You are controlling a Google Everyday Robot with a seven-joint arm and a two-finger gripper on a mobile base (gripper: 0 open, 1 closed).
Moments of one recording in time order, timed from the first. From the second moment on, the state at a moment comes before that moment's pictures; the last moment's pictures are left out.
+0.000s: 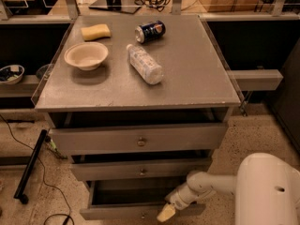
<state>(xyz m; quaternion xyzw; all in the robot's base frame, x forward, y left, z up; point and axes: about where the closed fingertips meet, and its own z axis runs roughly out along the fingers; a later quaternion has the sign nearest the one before) 0.466 -0.082 0.211 -0.46 0.84 0.29 0.11</state>
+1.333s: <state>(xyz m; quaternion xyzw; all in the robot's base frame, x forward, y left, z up) 0.462 -0.082 0.193 -0.45 0.84 0.28 0.08</state>
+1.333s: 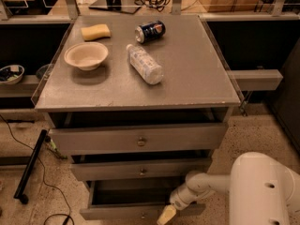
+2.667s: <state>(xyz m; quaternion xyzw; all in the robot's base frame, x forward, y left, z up) 0.458 -0.086 0.176 -0.44 0.85 0.29 0.07</state>
